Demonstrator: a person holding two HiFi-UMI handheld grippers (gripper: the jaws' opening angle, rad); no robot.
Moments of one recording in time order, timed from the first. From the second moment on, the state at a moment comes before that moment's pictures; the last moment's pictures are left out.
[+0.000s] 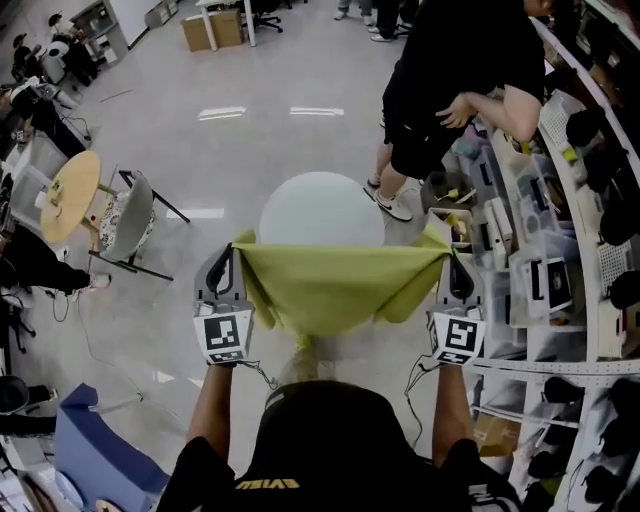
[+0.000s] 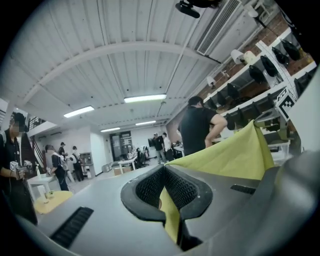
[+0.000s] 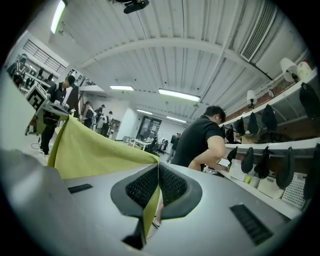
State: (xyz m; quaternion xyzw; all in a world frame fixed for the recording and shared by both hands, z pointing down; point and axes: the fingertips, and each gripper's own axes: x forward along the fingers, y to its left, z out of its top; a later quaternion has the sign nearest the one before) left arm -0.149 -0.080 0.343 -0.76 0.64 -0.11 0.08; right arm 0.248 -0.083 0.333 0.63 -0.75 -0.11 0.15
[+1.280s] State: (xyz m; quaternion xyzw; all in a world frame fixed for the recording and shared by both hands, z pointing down) left arm -0.203 -0.347 0.341 -0.77 0.63 -0.09 0.07; right arm 0.194 -0.345 0.326 0.65 -0.73 -0.12 0.16
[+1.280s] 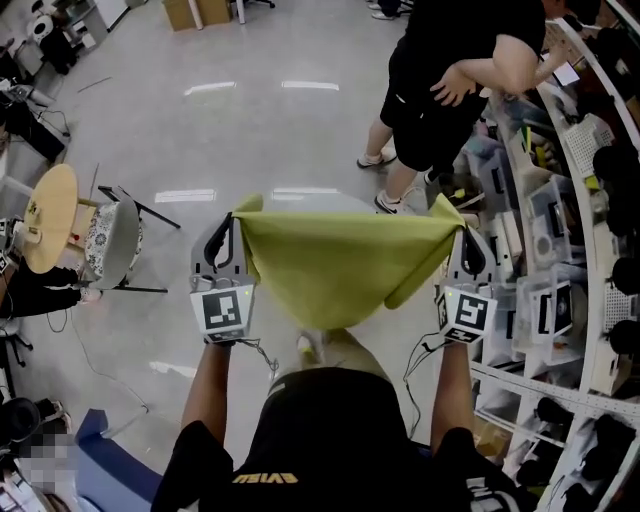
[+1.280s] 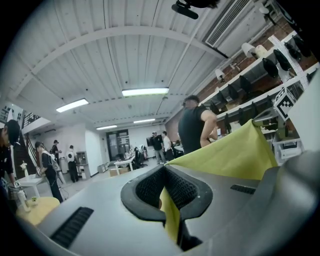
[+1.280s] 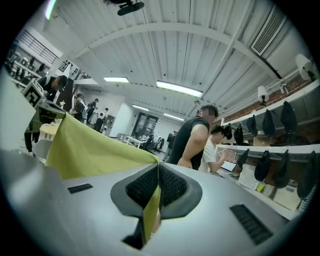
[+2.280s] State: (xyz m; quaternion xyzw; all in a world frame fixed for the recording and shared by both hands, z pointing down) left arm -0.173 -0.475 0.345 -0.74 0.66 -0.12 0.05; right arm 0.224 -0.510 0.347 0.58 -0.79 -0.10 0.15
